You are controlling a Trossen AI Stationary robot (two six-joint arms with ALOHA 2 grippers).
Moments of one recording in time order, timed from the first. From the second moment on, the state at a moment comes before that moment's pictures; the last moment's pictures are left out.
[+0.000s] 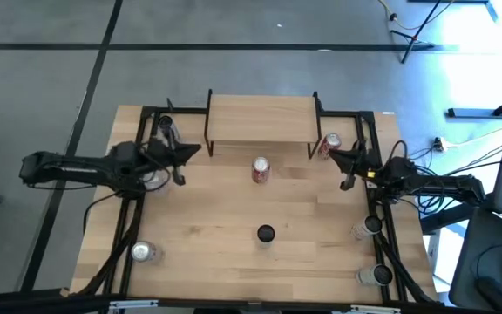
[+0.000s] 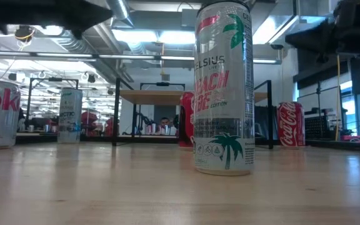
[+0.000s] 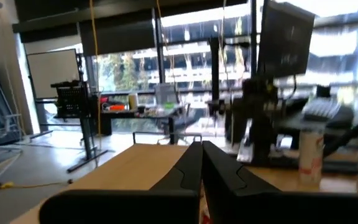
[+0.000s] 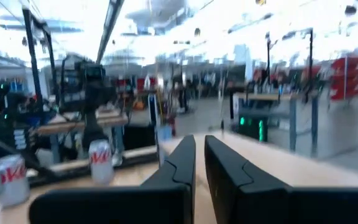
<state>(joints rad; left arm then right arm) 0.08 0.63 0.33 0.47 -0.26 0.12 -0.05 0.15 0.07 0.36 0.31 -0.02</state>
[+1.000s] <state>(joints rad) 0.13 1.38 1.13 -0.18 -0.22 -0.02 -0.05 0.20 0.07 0.64 0.23 -0.19</state>
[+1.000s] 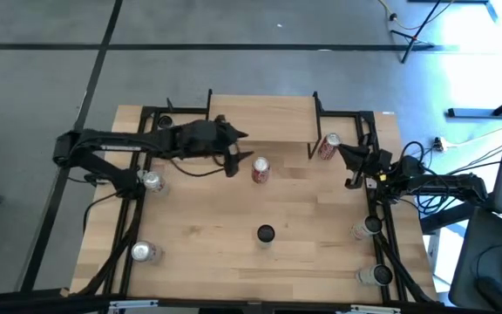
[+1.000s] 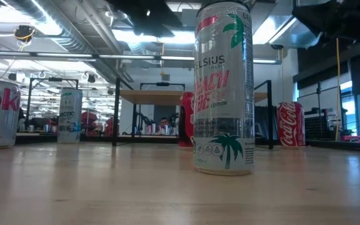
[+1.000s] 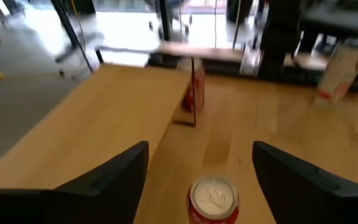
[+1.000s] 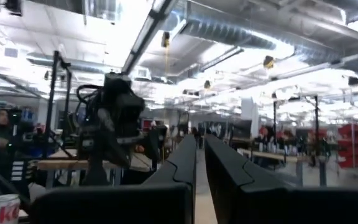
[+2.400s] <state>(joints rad) 0.17 1.74 1.16 -0.14 -0.08 -0.02 -0.05 0.21 0.07 0.60 0.07 -0.13</state>
